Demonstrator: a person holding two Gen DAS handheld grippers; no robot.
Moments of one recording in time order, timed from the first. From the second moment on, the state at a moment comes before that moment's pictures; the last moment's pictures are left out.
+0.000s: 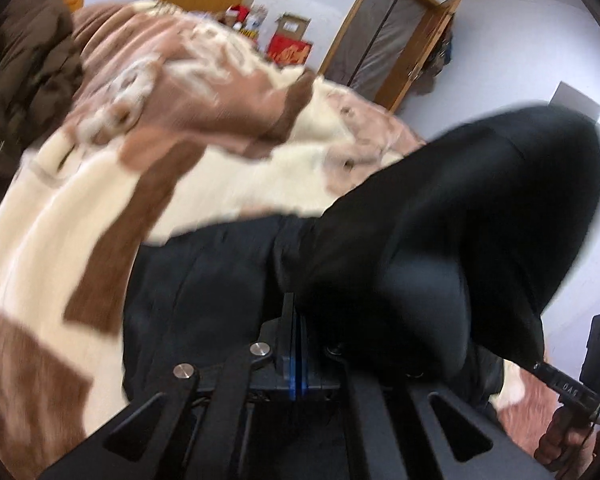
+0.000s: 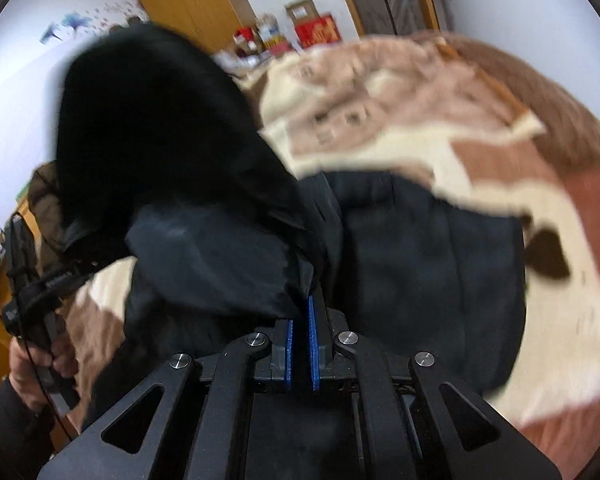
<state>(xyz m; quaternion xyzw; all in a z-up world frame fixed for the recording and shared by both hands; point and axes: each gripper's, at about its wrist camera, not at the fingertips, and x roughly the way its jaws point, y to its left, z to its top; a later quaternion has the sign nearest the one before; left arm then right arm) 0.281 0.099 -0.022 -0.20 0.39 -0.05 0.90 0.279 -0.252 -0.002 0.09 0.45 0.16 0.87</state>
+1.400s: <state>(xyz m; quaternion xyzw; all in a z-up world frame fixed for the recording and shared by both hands) 0.235 0.025 -0.049 -0.12 0.44 -0.12 0.88 0.254 -0.201 -0.008 0.03 0.42 0.16 0.89</state>
